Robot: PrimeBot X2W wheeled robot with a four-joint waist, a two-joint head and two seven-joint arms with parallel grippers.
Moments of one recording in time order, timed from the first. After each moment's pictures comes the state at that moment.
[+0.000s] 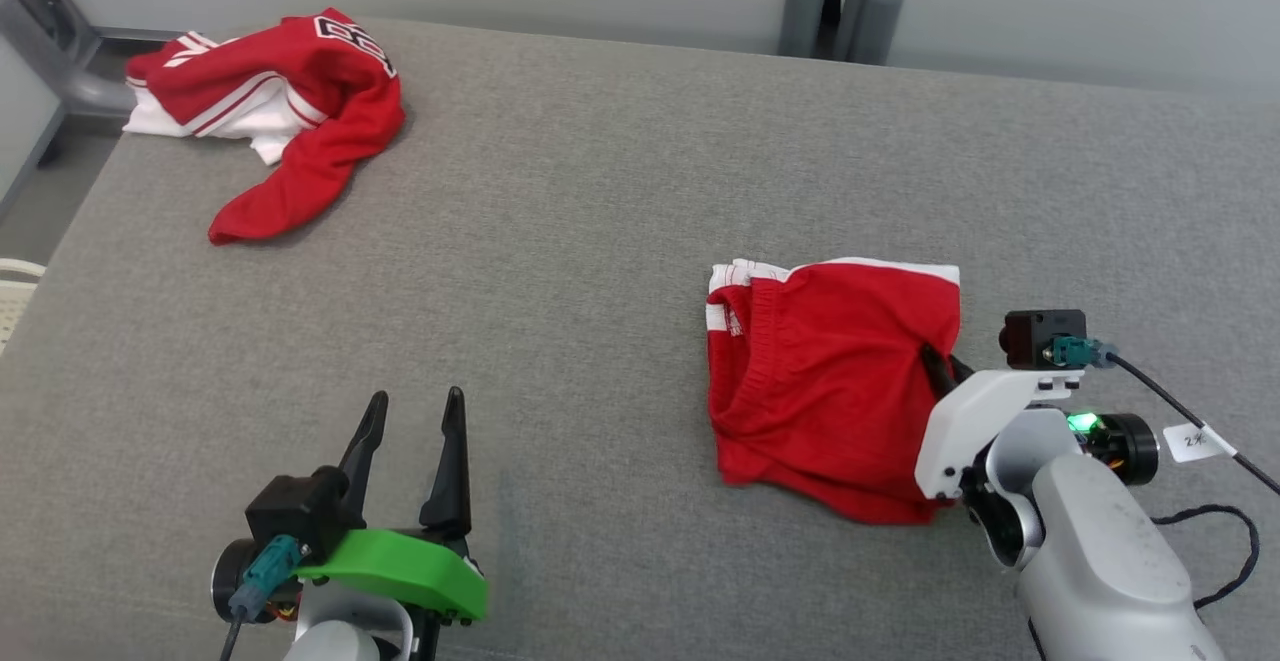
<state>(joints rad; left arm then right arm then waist) -0.14 0.19 -0.39 0.25 -0.54 0.10 -0.26 -0.42 -0.05 0.02 0.69 0.21 0.13 0.10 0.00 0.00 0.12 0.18</state>
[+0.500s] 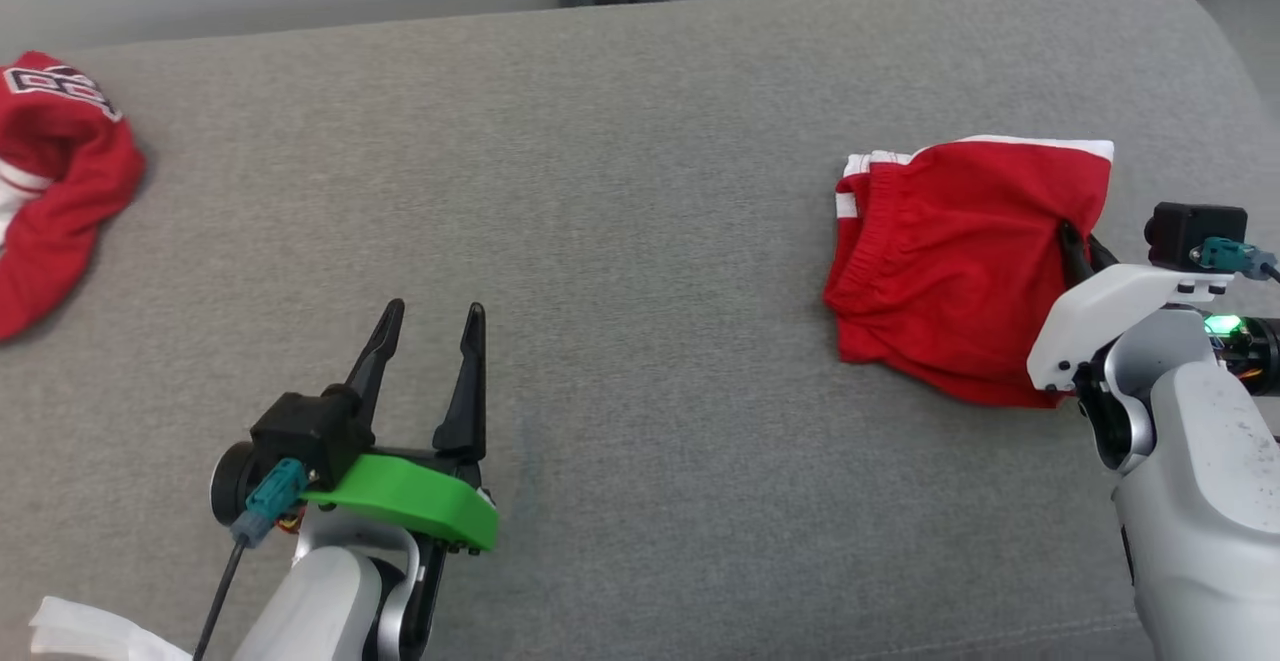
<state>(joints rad) -0.24 0.21 -0.42 0.18 -0.50 0.09 -0.22 -0.52 -0.14 -0.14 0.61 0.12 0.13 0.08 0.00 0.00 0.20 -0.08</state>
